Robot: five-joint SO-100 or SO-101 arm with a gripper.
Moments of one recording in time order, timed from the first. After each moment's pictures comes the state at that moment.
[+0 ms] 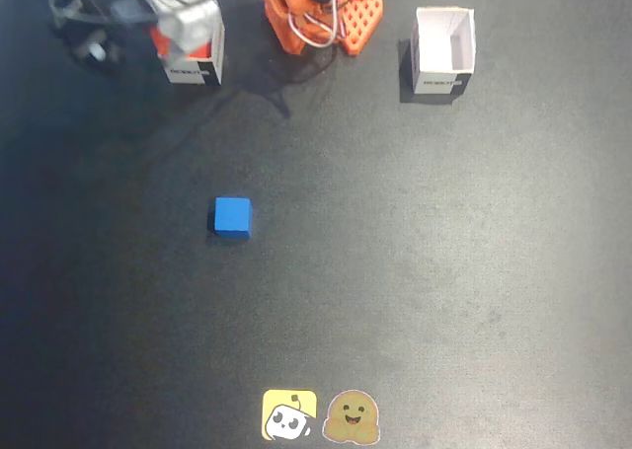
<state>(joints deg) 57.4 142.4 141.2 74.5 76.6</state>
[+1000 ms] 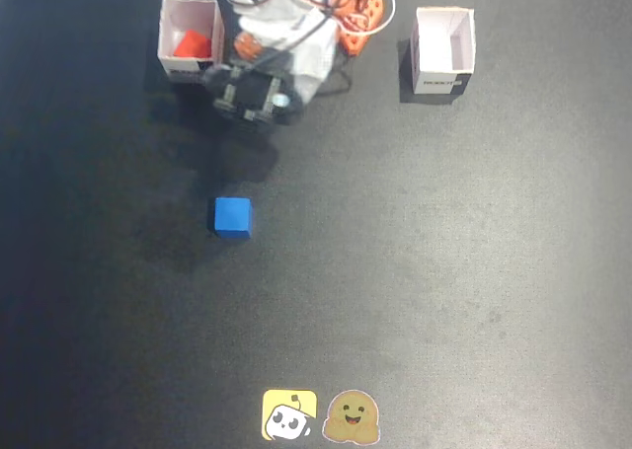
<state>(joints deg) 10.5 163.8 149.2 81.6 91.2</state>
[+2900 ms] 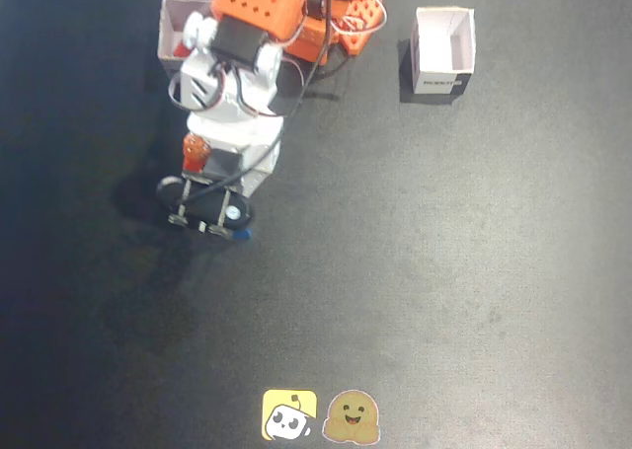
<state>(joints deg) 18.5 120.1 135.9 53.3 79.4</state>
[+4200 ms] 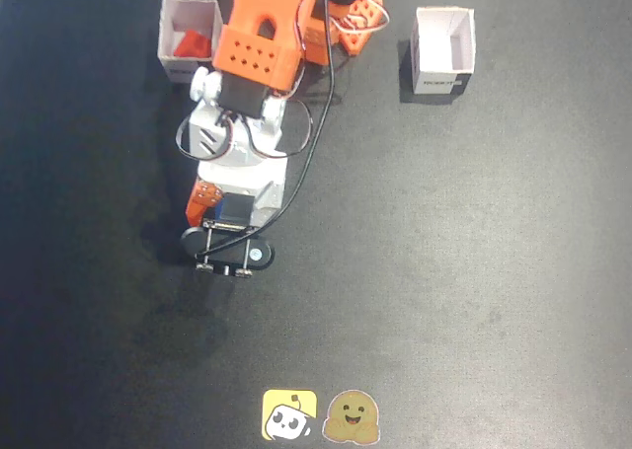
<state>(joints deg) 14.9 106.2 135.9 39.3 76.6</state>
